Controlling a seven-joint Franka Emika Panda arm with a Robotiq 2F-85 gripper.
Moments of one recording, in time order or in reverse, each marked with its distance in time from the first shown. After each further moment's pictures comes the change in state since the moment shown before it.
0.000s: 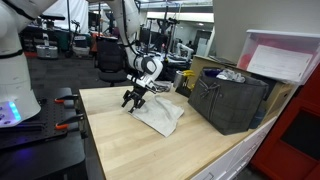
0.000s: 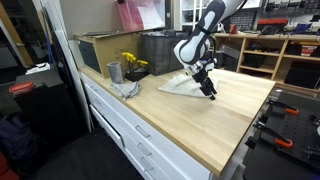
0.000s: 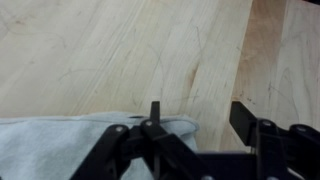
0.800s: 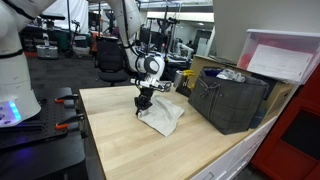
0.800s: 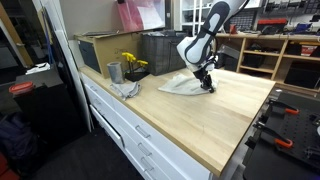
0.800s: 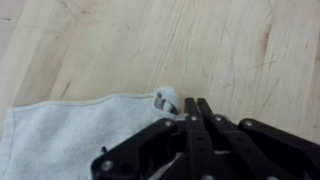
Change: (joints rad) arm 0.010 -0.007 -0.076 -0.012 -0.130 0.182 0.162
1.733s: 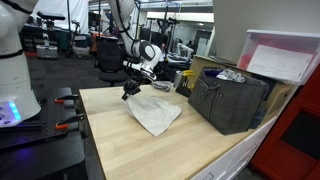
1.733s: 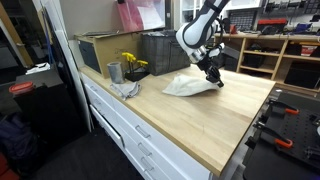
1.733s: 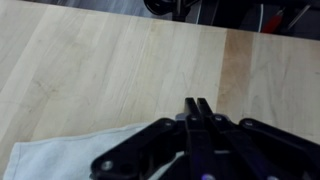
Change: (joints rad) arm 0.000 -0.215 0.081 -0.127 0.112 -0.276 0.003
